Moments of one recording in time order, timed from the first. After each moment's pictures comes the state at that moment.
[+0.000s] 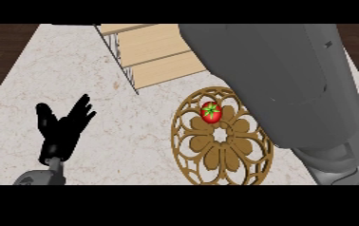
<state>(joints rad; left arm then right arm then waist) -0.05 0.26 -0.02 -1.34 0.23 0.06 0.25 -1.48 -0.09 0.12 -1.22 0.49 0.13 0.89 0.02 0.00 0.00</state>
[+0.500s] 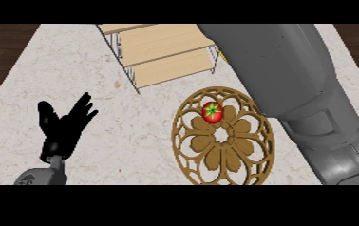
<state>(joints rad) -0.07 0.25 -0.01 -1.34 0.21 0.05 0.25 -1.52 -0.10 0.09 -0.89 0.54 0.10 0.62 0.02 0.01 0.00</state>
